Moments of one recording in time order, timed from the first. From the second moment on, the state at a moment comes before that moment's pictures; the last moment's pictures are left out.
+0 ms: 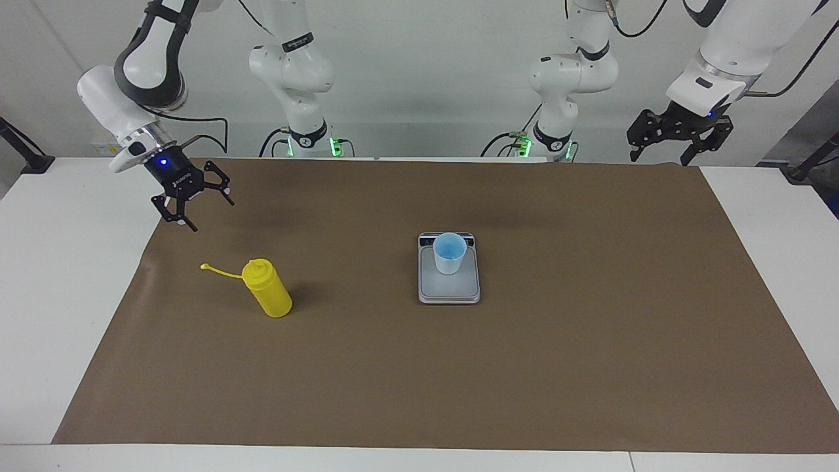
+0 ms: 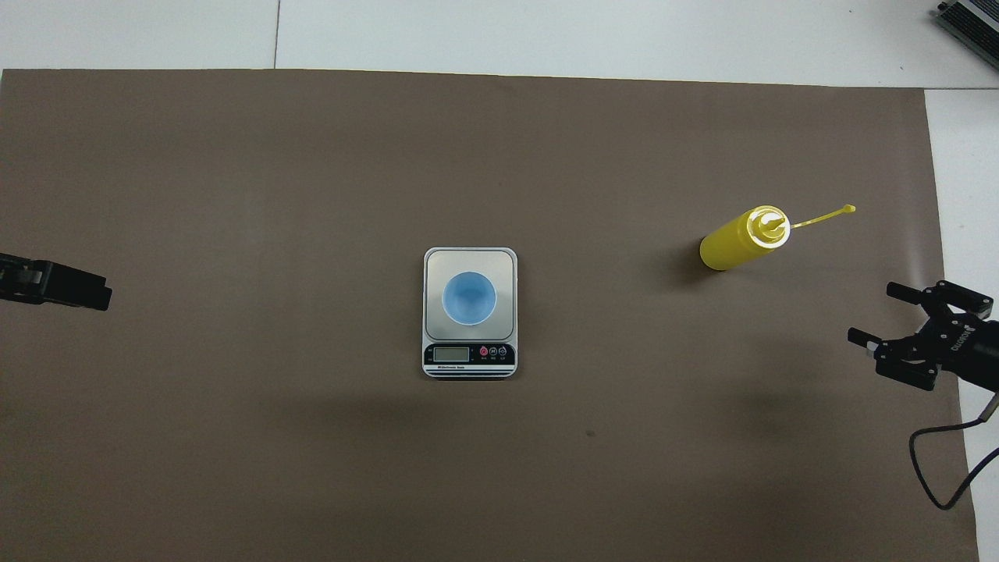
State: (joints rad) left arm 0.00 -0.08 -0.08 -1.59 0.00 1.45 0.10; right arm -0.33 -0.19 -0.12 -2.39 0.98 2.17 -1.71
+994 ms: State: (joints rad) left arm -0.03 -0.09 -0.05 -1.62 0.00 1.46 0.10; right arm -0.29 0.16 -0.11 -2.40 1.50 2.07 -2.38
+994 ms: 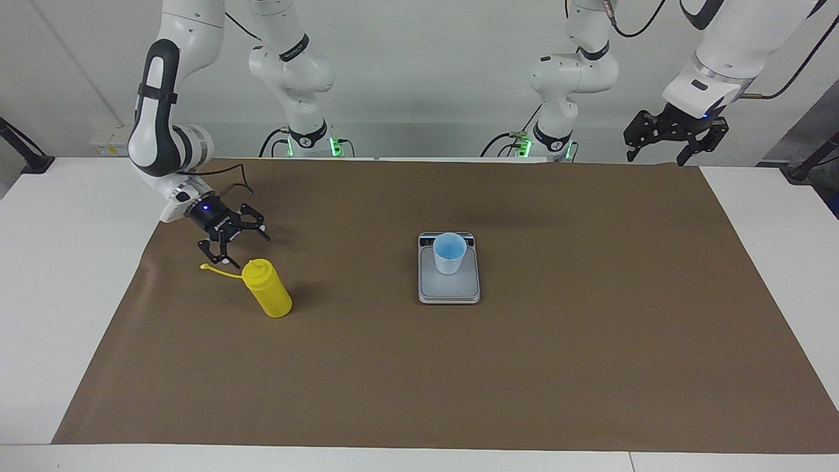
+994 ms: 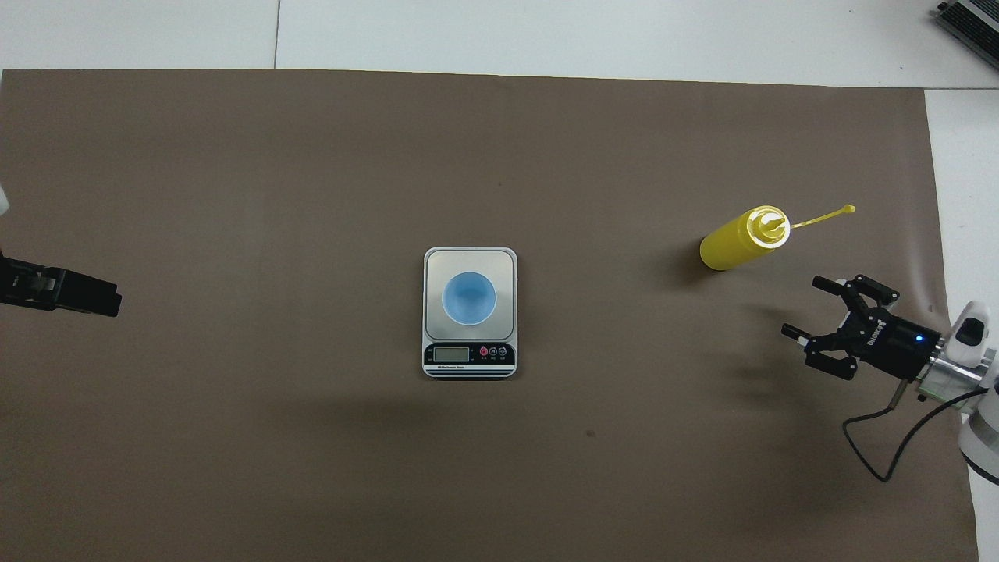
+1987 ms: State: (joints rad) left arm 0.02 -0.10 -0.04 -1.62 -0.05 1.46 0.13; right arm -0.17 0.25 -0.10 -2.23 1.70 2.16 -2.28
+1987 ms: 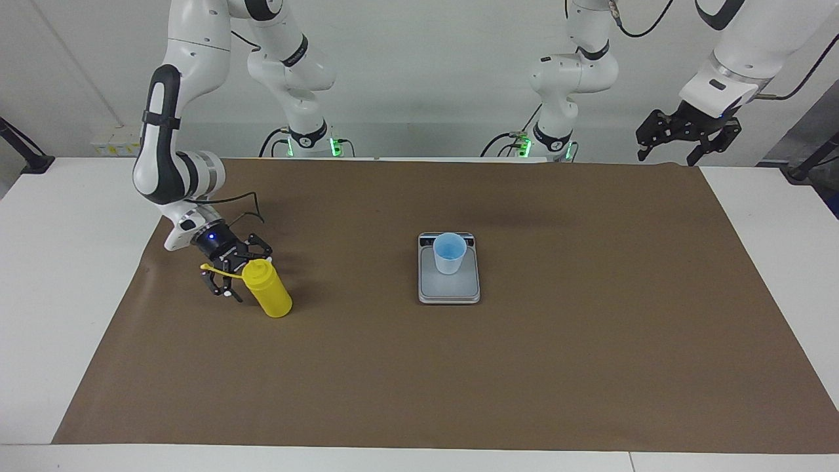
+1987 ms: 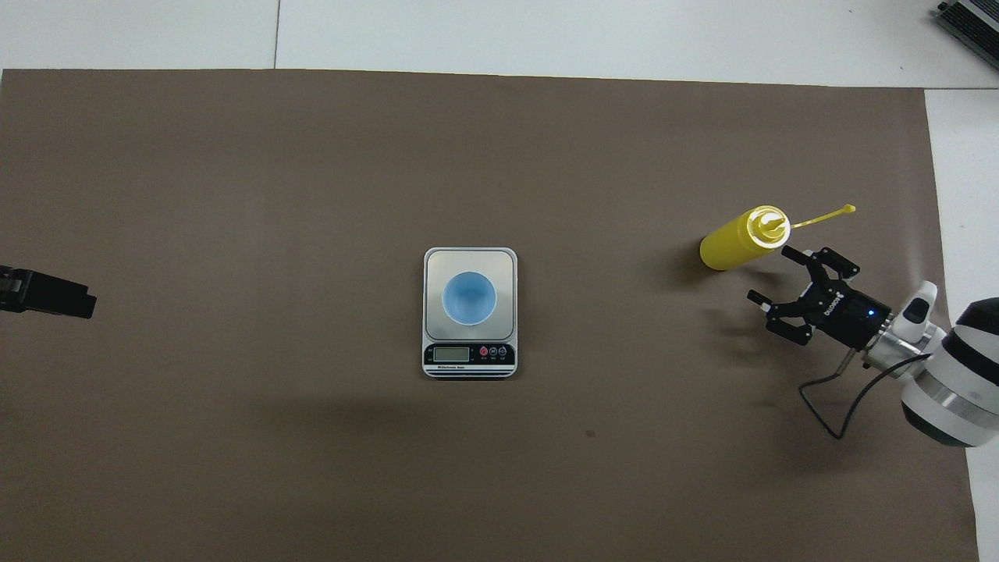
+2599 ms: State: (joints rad) left arm 0.02 -0.10 -0.08 -1.62 -0.07 1.46 0.11; right arm -0.08 0.27 -0.09 -2.21 1.76 2.21 -2.25
